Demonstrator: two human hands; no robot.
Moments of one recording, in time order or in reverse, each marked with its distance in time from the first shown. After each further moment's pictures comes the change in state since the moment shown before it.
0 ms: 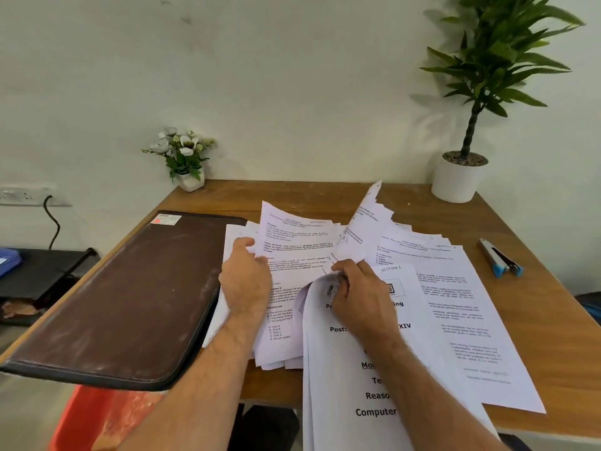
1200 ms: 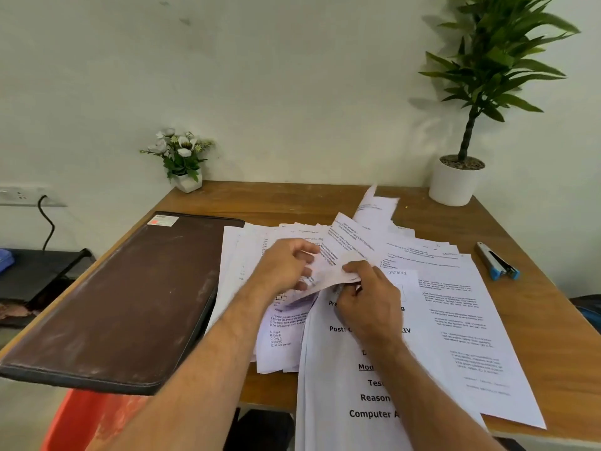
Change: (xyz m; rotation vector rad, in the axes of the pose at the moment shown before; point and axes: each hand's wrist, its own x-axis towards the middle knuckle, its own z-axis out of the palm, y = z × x) left_hand -0.008 0.049 -0.009 -0.176 -0.705 0.037; right_hand -0.003 0.002 -0.001 0.116 0.236 0.037
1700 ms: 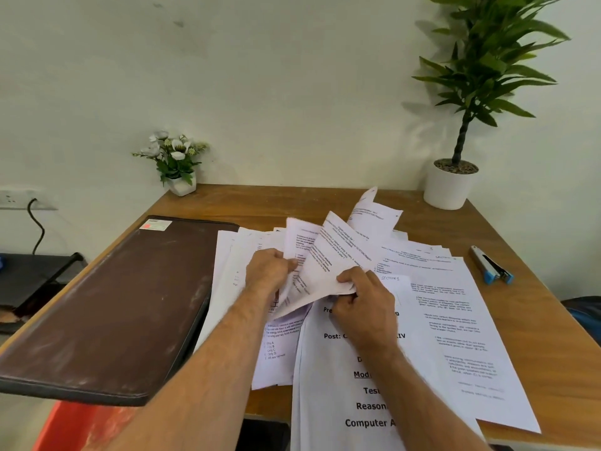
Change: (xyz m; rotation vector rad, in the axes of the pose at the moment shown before) left_hand 0.041 -0.026 0.011 -0.135 0.244 -0.239; right_hand -0.003 0.005 0.003 0.054 -0.007 0.006
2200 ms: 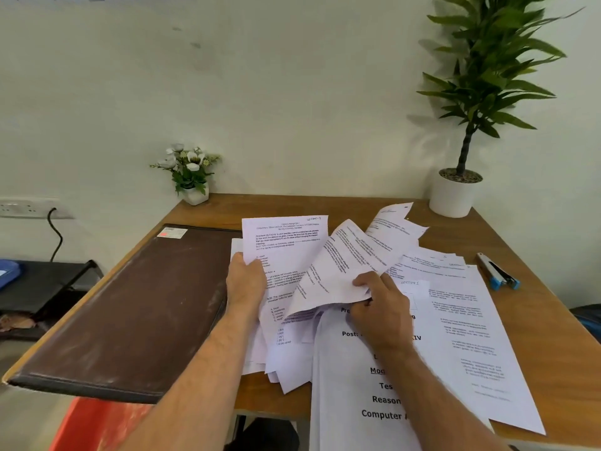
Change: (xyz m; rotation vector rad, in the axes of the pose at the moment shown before) left_hand -0.015 -0.021 -0.045 -0.285 0.240 0.127; right_hand 0.002 0.005 -0.005 -0.080 0.059 -0.047
